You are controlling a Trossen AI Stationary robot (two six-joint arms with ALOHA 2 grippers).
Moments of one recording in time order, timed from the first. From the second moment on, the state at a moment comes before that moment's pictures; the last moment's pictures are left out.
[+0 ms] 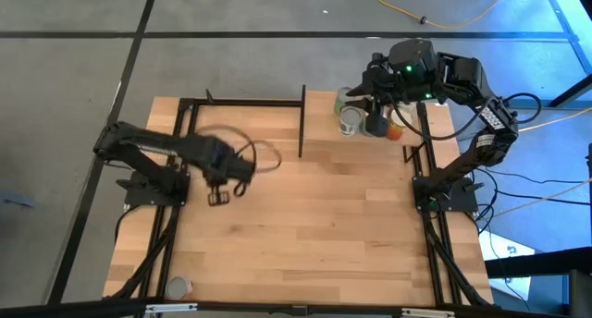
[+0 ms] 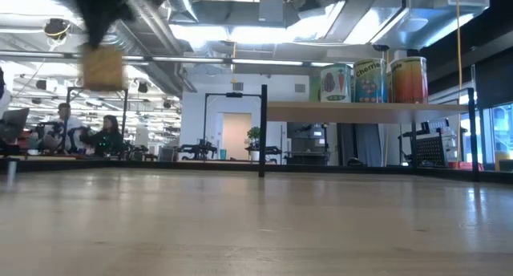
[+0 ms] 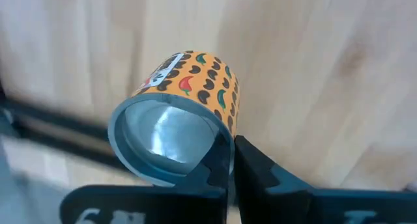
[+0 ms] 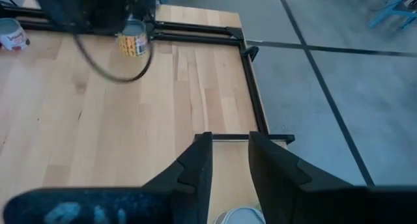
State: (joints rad) left arm -0.13 1.44 1.36 -1.58 -0.10 -0.40; right arm -0.27 1.55 2.21 -1.29 0.00 -0.27
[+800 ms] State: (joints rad) left arm 0.43 1.86 2.30 -1.48 -0.24 0.50; right arm -0.27 1.55 2.21 -1.37 0.00 -0.26
